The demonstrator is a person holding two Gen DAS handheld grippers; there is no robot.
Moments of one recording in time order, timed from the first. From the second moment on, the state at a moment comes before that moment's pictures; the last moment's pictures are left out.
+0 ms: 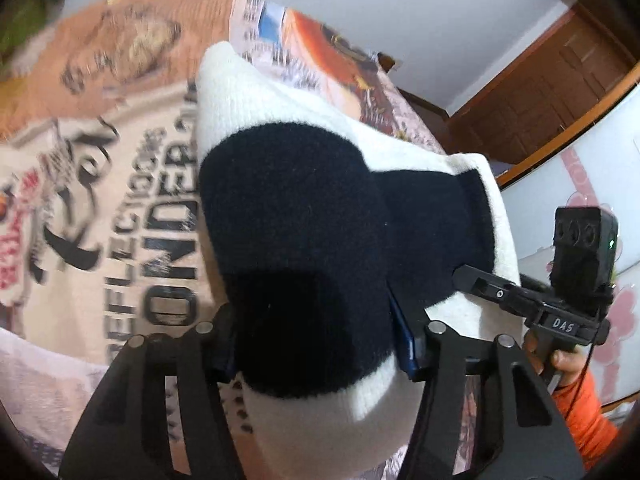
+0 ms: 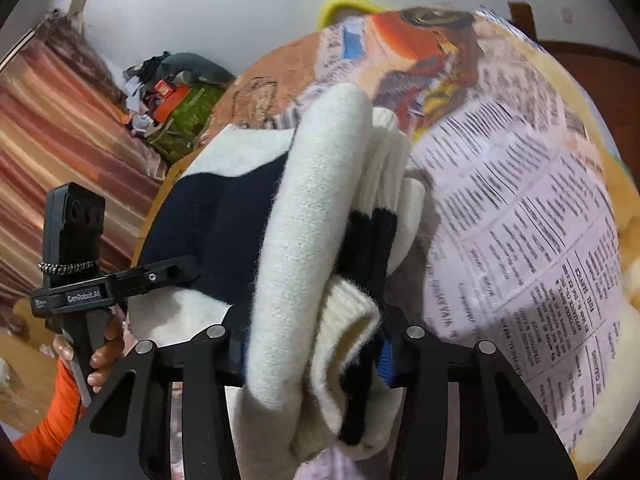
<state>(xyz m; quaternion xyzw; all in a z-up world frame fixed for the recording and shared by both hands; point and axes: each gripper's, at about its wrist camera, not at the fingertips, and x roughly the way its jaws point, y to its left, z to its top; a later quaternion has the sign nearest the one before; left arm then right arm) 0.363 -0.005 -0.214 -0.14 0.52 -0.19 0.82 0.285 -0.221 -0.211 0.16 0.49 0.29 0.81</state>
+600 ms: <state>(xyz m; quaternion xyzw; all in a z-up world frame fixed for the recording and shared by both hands) 0.302 0.158 -0.169 -0.17 0.47 -0.09 0.86 0.277 -0.071 -0.168 0.13 0.45 0.38 0.80</state>
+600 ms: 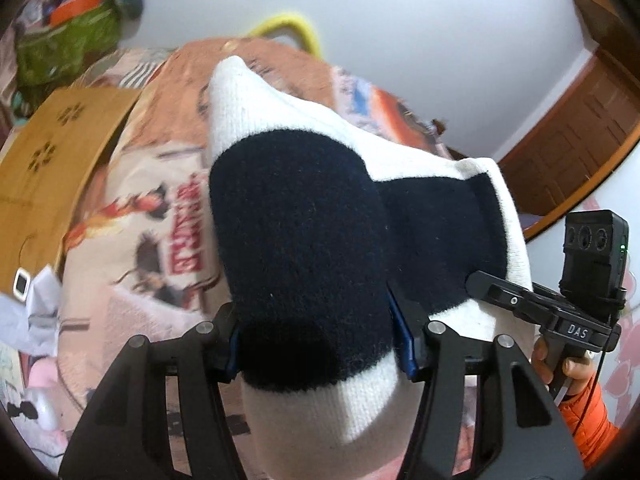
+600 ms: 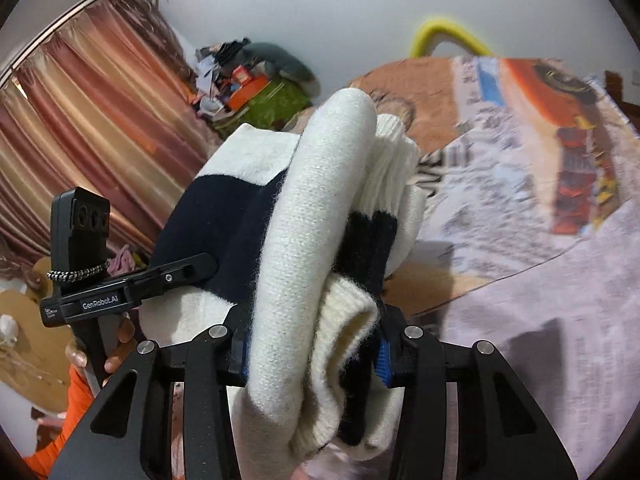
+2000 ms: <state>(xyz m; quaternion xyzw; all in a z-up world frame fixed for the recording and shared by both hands) 0.280 0.175 -0.257 -0.08 0.48 0.05 0.87 0.252 0.016 -0.226 -0.12 0.41 0.35 0.83</state>
